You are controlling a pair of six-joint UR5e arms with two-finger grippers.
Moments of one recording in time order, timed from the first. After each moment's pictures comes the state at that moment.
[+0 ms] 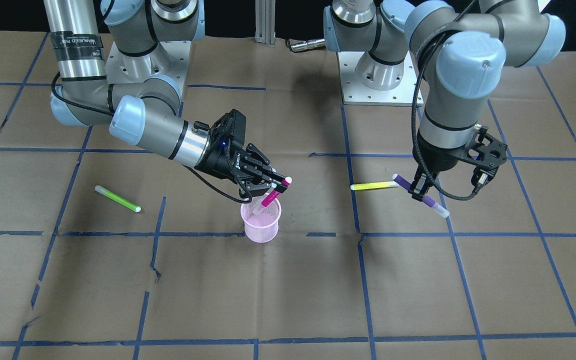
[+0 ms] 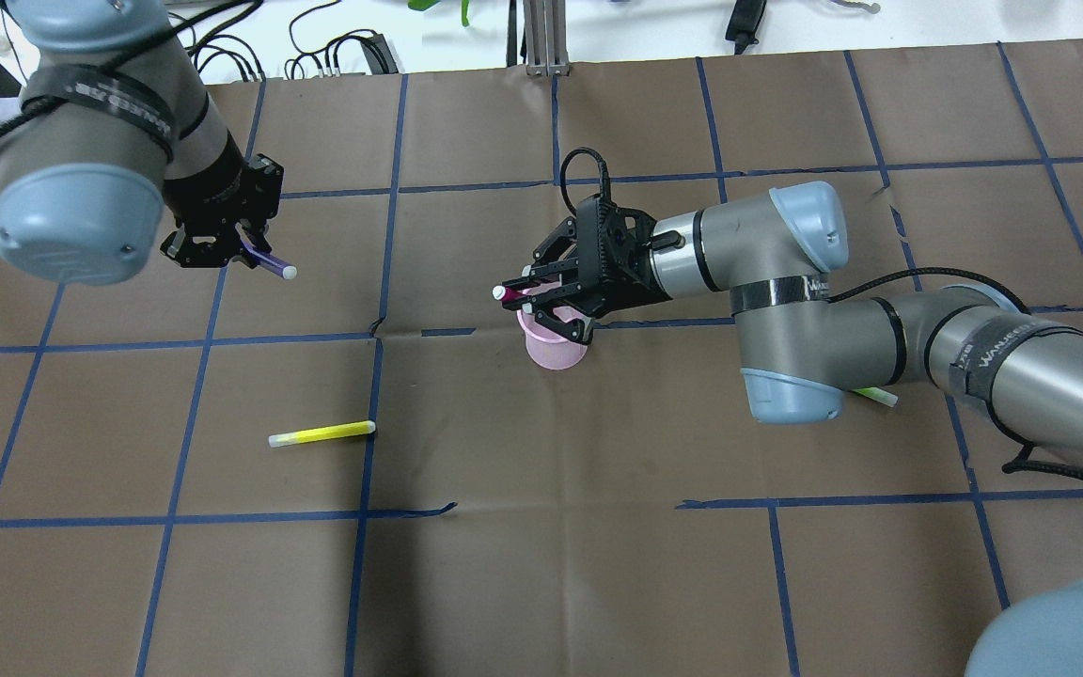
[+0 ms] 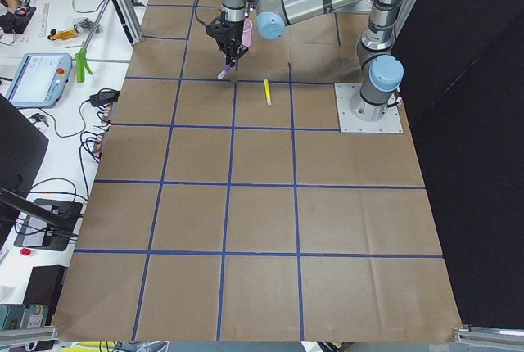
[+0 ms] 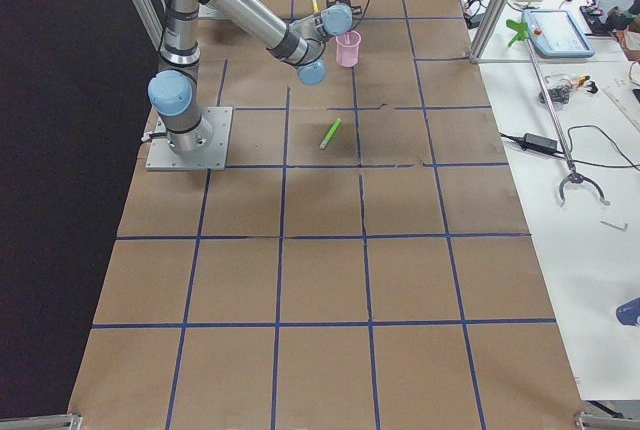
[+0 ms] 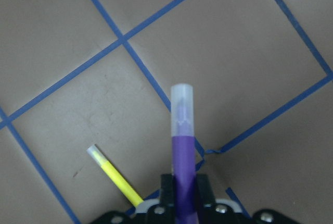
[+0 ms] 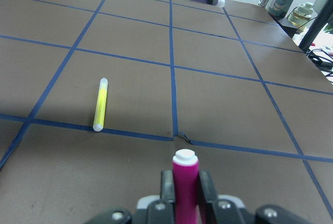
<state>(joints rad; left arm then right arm) -1.52 -1.64 -1.68 -1.34 1.68 -0.93 1.67 -1.23 2.08 -2.79 -0.57 -1.38</state>
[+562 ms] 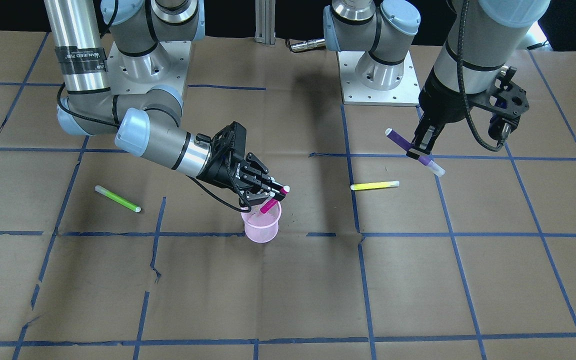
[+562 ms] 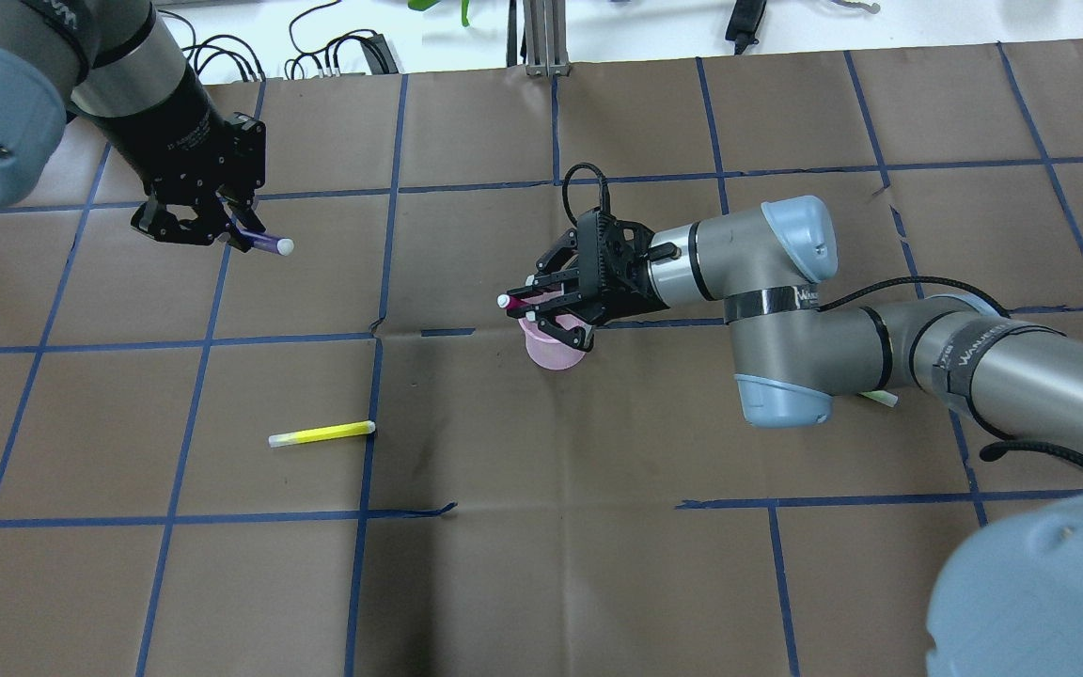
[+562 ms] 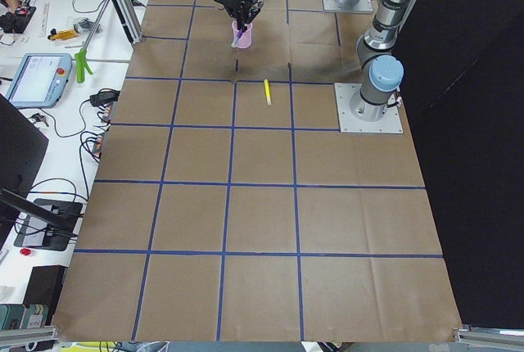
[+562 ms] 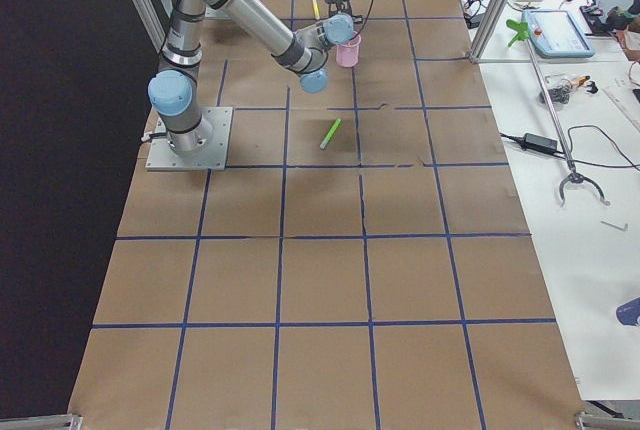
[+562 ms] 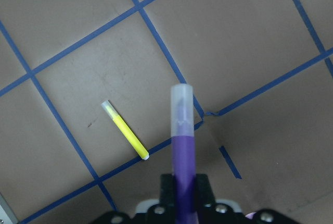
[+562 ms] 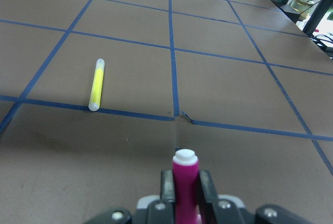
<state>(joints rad) -1.53 -1.62 -1.55 -1.56 1.60 -1.05 1.67 -1.13 2.07 -2.89 -0.58 -1.37</state>
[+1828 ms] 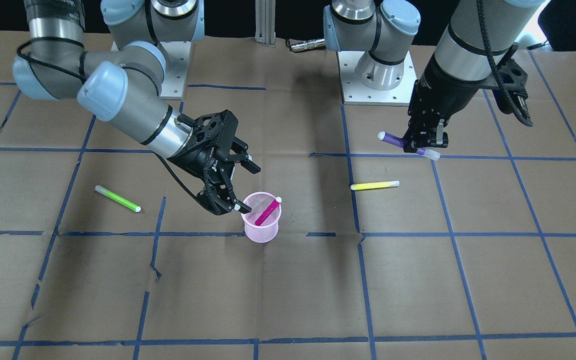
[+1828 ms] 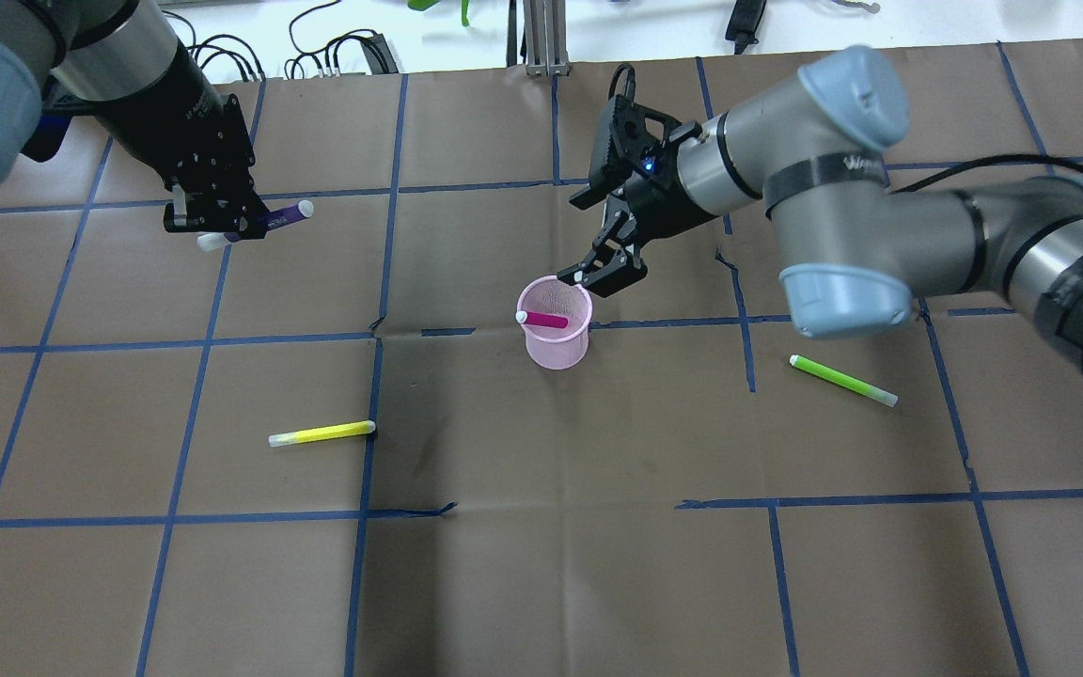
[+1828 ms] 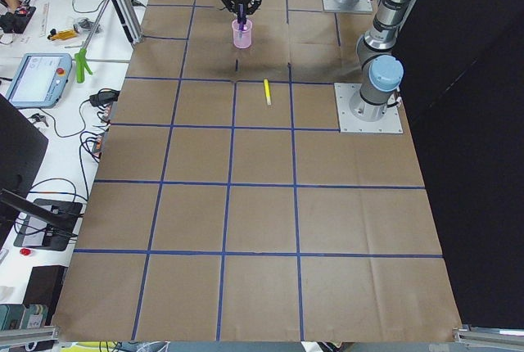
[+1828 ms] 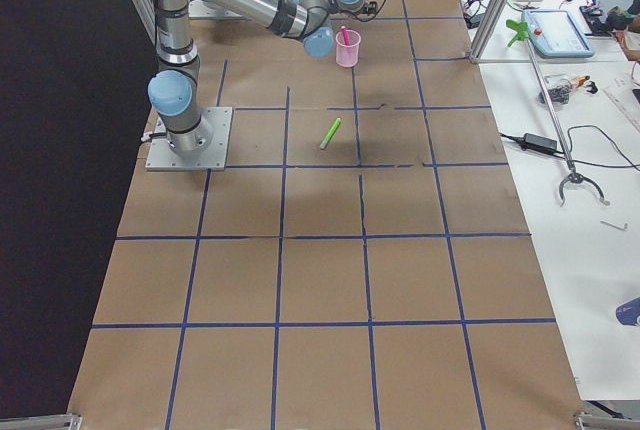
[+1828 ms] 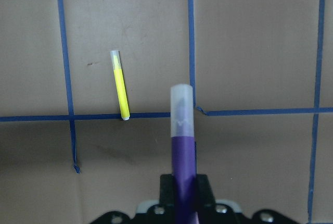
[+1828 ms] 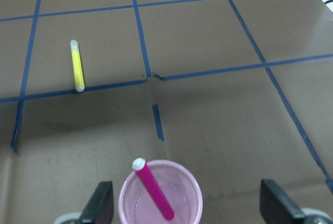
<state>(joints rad) -1.53 -1.61 -1.53 -1.57 1.56 -1.54 1.65 -1.41 1.84 -2.21 -0.92 -1.21</state>
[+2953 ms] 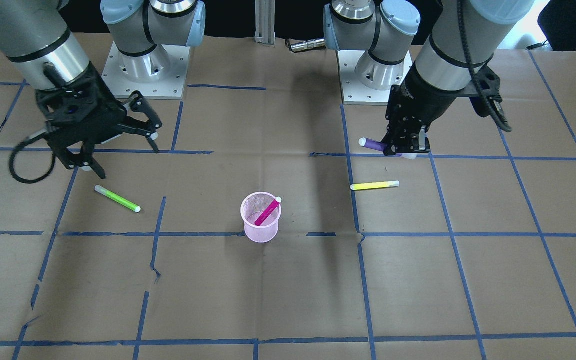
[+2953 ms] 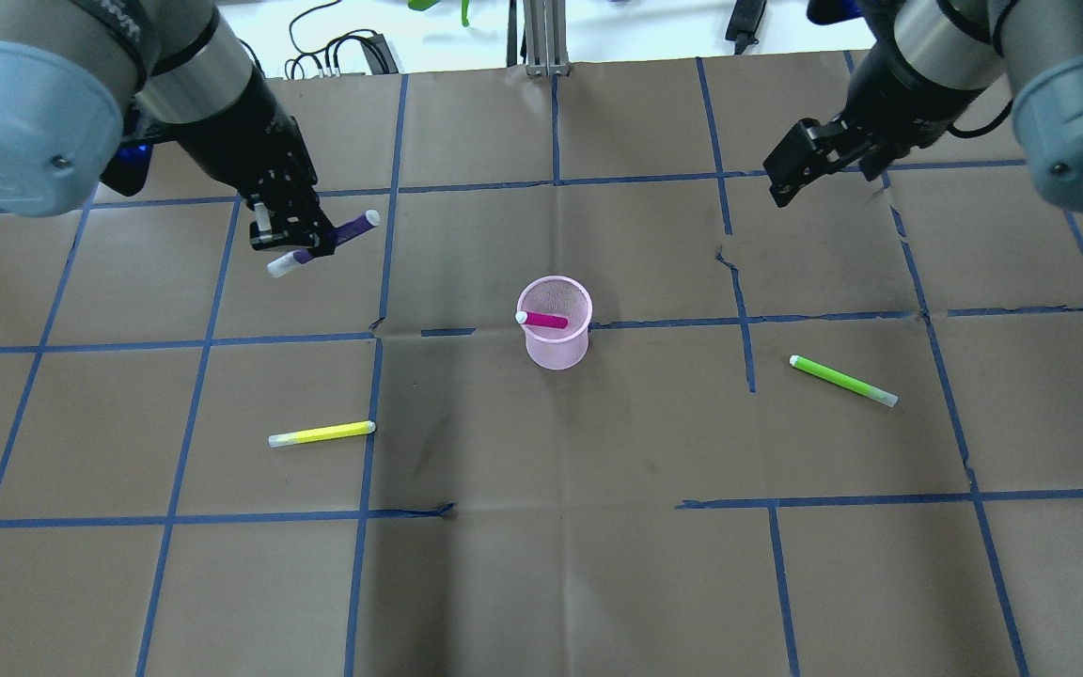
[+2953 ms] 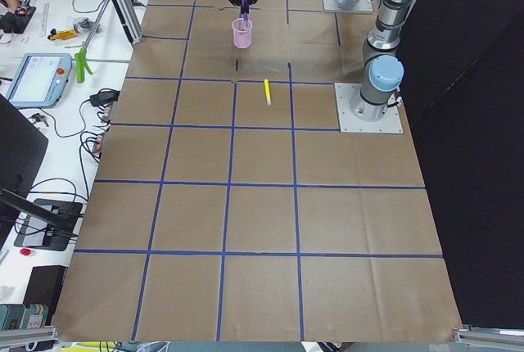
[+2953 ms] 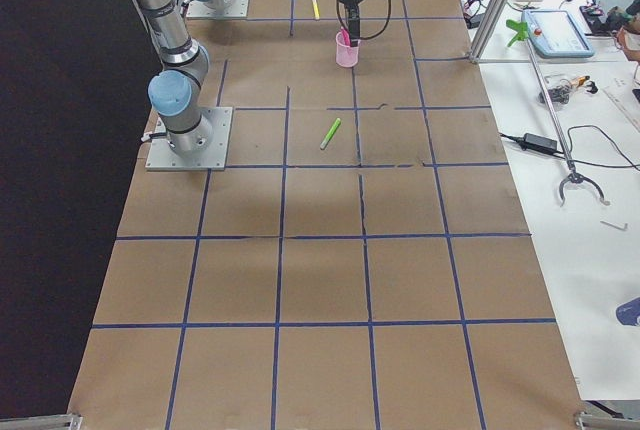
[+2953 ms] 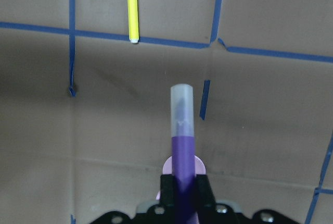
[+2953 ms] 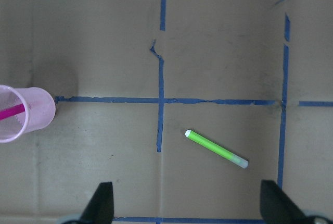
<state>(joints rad) -1.70 -1.70 -1.56 -1.46 1.42 -1.81 1.48 -1.62 1.59 -1.65 -1.55 -0.02</state>
